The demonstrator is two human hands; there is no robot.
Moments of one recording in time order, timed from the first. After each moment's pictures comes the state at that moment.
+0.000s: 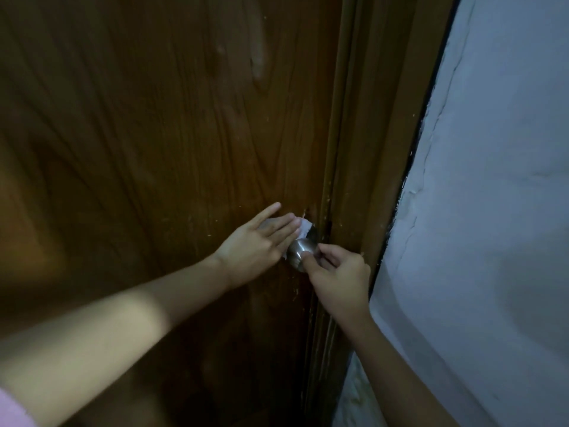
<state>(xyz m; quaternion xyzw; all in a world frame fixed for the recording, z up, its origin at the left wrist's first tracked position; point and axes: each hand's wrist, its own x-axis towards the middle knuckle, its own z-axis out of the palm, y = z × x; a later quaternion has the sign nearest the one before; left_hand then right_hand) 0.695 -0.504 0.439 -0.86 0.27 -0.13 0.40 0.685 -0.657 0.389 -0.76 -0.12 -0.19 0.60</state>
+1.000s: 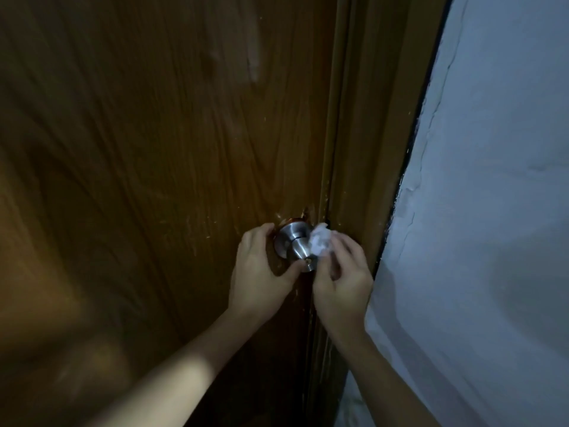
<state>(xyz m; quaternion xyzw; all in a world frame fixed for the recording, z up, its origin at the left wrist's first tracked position) 0.665 -0.535 0.398 -0.87 0.01 -0.27 -0.41 0.676 -0.647 0.378 -0.75 -0.08 -0.36 0.55</state>
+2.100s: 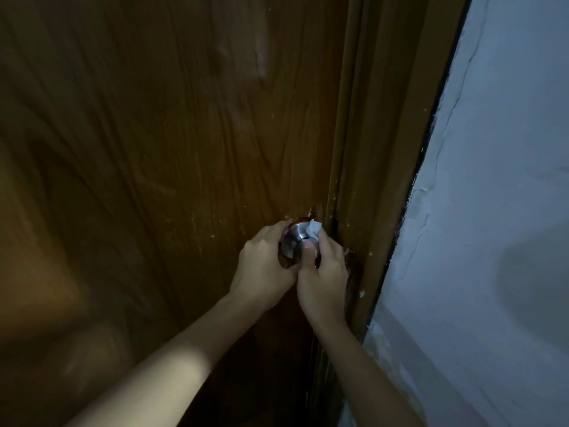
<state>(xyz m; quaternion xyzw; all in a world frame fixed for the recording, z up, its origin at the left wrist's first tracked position) 0.678 -0.528 0.408 -0.91 0.07 -0.26 -0.33 0.687 -0.617 0.381 -0.79 -0.04 -0.21 0.57</state>
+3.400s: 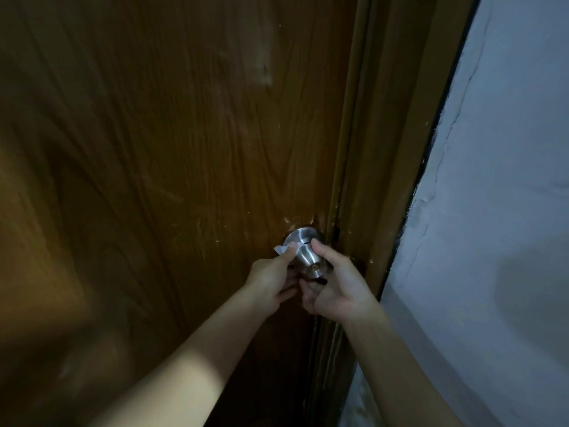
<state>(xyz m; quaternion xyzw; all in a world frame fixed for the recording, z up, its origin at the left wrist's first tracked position) 0.691 -0.540 0.409 -0.61 -0.22 0.06 -0.76 0.698 -0.649 0.408 -0.44 0.14 0.28 0.84</state>
